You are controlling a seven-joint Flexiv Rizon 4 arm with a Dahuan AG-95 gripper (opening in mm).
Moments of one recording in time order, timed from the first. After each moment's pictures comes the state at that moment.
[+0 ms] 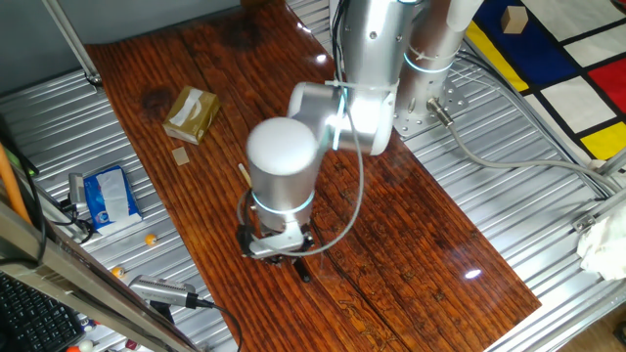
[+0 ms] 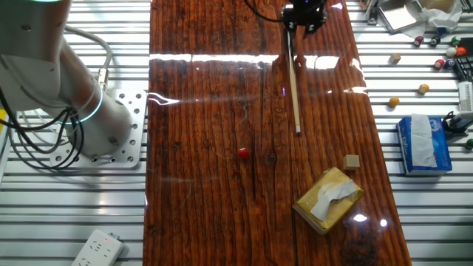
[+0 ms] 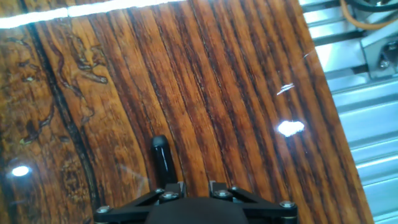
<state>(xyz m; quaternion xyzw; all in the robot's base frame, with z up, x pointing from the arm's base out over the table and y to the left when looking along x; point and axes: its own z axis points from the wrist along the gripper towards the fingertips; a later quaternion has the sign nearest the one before) 0.530 0.274 0.032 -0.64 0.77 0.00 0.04</state>
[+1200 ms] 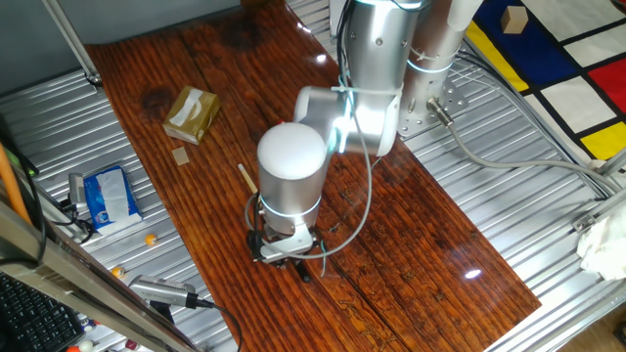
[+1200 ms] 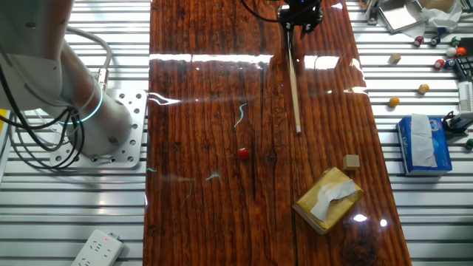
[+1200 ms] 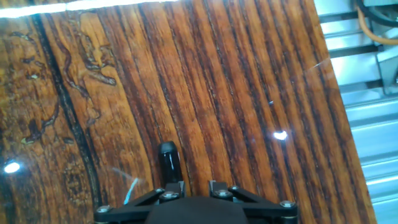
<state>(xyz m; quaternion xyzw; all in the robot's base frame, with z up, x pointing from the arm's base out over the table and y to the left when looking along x) 0.525 0.276 0.029 -0.66 0.75 0.00 0.04</state>
